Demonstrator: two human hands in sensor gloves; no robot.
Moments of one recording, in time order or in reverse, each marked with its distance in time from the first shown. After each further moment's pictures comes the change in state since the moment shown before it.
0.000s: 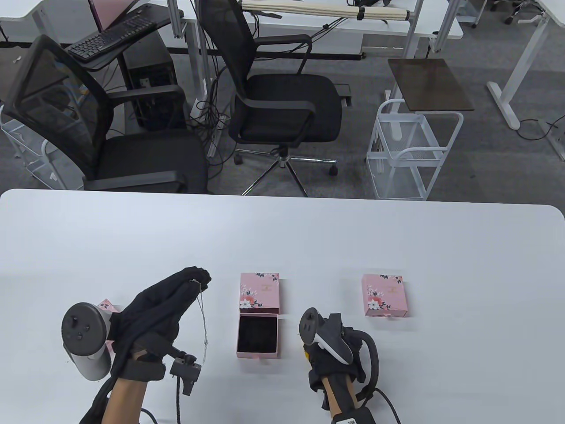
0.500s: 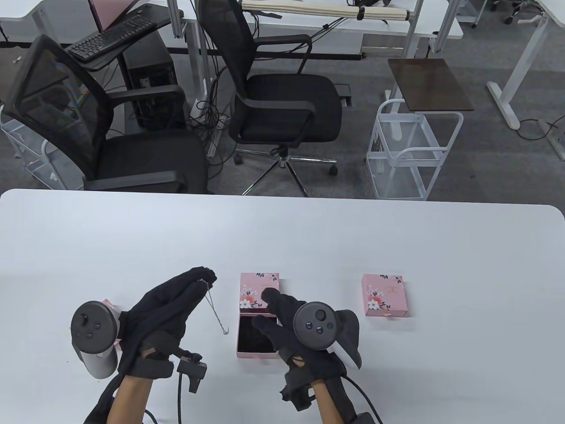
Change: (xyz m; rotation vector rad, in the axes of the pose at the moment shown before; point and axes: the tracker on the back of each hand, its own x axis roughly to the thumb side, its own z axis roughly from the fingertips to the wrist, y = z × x) left_hand -0.006 -0.012 -0.002 -0.003 0.008 -0.045; right_hand 0.050 -0.101 0.068 -0.247 -0.608 -0.717
